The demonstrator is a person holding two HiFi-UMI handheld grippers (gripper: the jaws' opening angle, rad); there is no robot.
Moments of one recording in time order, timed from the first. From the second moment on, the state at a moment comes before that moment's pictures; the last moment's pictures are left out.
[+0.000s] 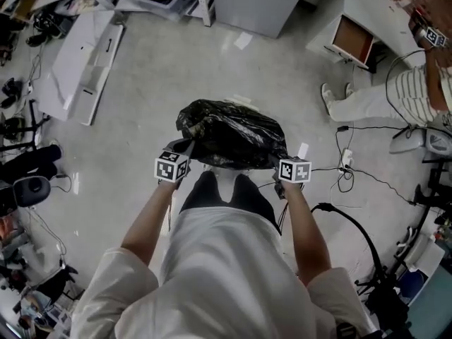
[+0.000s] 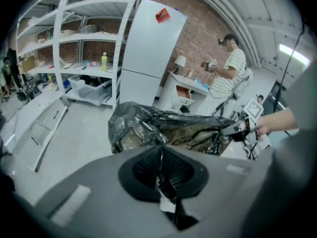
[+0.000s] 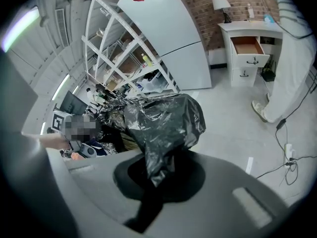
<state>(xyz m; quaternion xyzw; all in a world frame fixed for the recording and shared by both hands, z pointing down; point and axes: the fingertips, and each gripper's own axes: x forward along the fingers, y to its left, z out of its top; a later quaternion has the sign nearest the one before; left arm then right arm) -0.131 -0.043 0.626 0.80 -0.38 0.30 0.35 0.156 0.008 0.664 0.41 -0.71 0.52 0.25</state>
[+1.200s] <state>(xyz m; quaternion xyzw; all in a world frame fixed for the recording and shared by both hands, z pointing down) -0.141 -0.068 0.339 0.86 -0.43 0.15 0.22 0.135 -0.037 0.376 0.39 -0.84 0.36 0.09</state>
